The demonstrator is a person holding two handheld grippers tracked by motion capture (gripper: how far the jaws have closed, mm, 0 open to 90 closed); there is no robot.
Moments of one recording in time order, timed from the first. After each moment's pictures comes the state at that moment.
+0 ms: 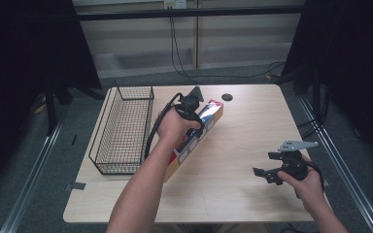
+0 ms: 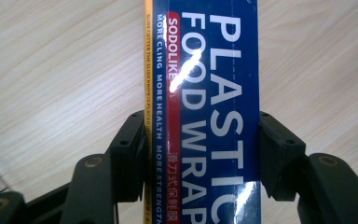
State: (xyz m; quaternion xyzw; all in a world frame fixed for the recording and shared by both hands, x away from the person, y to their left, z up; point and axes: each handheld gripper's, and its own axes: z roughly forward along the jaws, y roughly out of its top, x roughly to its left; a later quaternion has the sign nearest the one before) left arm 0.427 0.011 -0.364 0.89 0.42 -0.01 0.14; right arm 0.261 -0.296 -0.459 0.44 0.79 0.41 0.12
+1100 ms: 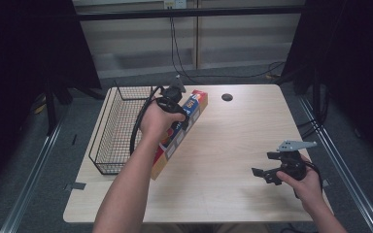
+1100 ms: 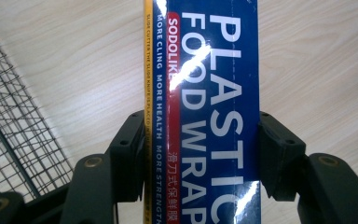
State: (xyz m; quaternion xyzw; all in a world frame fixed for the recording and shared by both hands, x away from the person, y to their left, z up) left arm 0.428 0.055 -0.335 0.87 0.47 0.00 0.16; right arm 0.261 -0.293 -0.458 0.44 0.79 0.41 0.12
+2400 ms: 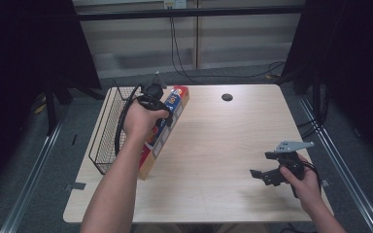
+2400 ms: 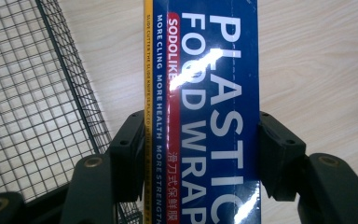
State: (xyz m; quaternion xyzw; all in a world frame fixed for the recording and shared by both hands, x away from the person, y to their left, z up) left arm 0.426 0.097 -0.322 0.83 0.54 0.02 0.17; right arm 0.261 -0.288 -0.459 0.42 0.80 0.41 0.12
